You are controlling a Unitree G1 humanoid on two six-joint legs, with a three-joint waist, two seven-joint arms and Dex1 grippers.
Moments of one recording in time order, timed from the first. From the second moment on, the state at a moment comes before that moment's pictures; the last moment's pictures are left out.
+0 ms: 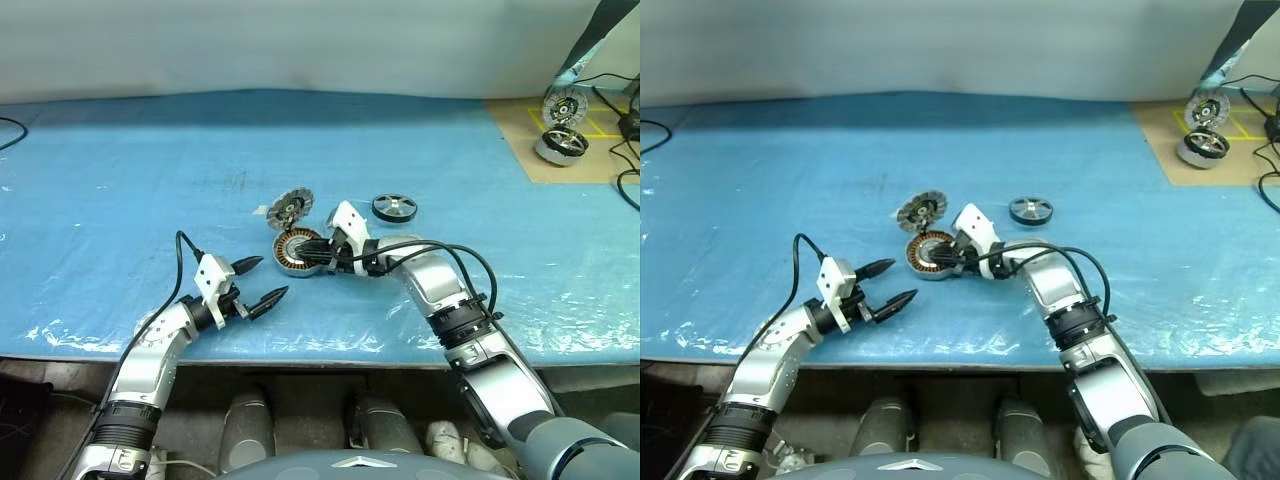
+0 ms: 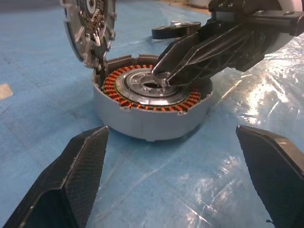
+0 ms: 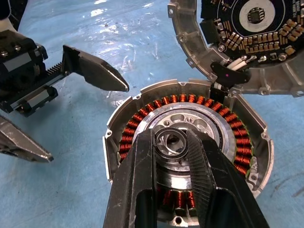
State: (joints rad) left arm -0.08 0.37 -0.01 0.11 -0.33 -0.04 -0.90; right arm -0.62 -0.24 0.29 0.30 0.14 0.39 0.91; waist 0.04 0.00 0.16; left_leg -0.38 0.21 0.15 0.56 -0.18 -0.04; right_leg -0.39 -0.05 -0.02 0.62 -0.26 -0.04
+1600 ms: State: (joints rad) left arm -0.08 0.38 -0.01 0.07 -0.33 0.03 -0.88; right arm -0.67 -0.21 0.27 0.40 0.09 0.33 0.93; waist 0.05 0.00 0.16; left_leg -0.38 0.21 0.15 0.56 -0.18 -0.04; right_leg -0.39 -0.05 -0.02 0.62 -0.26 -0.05
